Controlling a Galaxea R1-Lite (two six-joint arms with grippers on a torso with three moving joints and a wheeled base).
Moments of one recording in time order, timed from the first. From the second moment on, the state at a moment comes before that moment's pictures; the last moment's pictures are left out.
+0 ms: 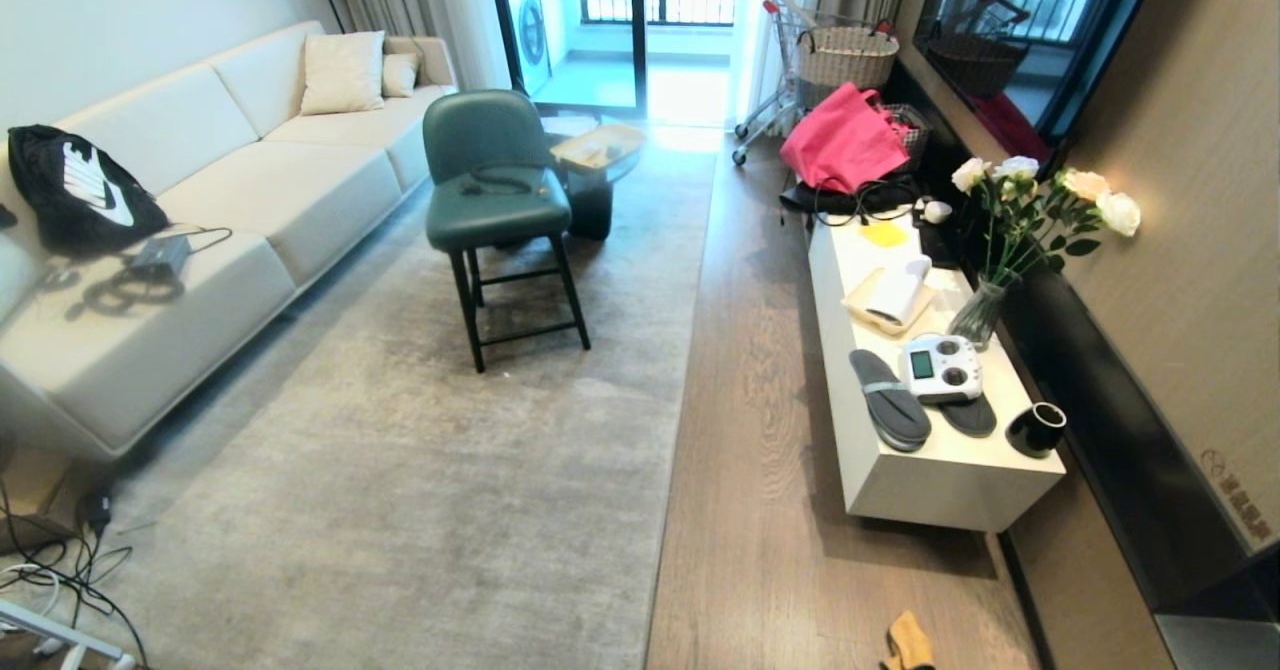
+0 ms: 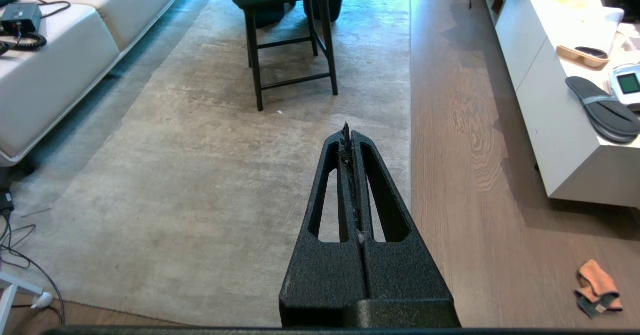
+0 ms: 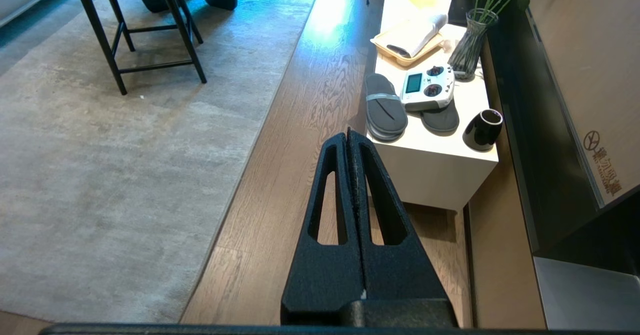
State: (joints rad) left arm -0.01 0.00 -0.01 0.01 0.00 0.00; right arm 0.00 0.00 0.00 0.00 0.02 -0.05
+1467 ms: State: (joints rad) left arm -0.01 0.00 -0.01 0.01 0.00 0.00; right arm 0.00 0.00 0.00 0.00 0.02 -0.05
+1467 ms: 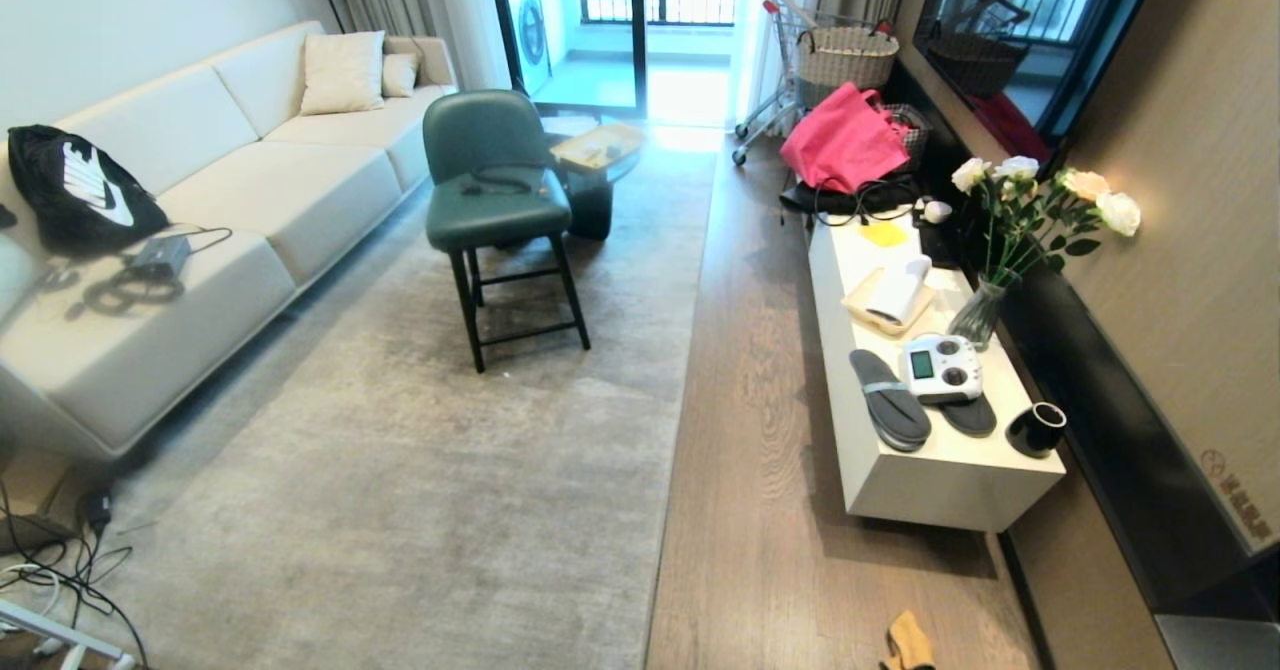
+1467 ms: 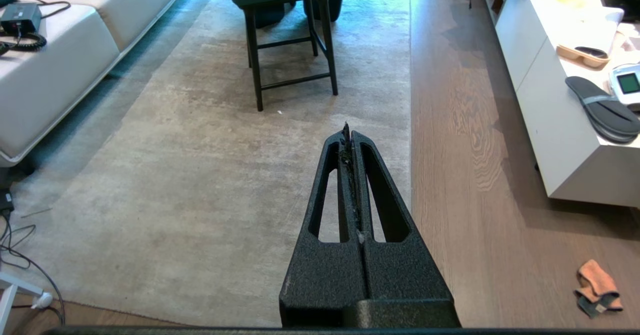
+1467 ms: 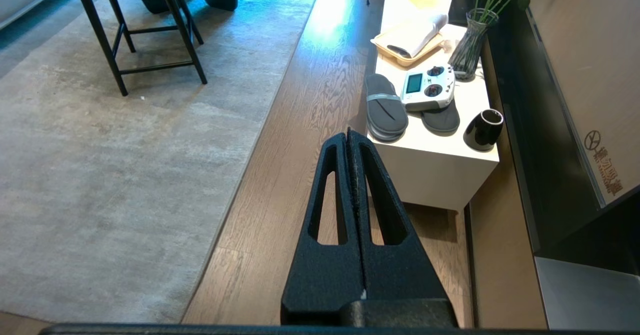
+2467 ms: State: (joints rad) left arm -0.01 0.00 -0.01 0.01 0.00 0.00; right arm 0.00 0.00 0.00 0.00 0.02 -0.05
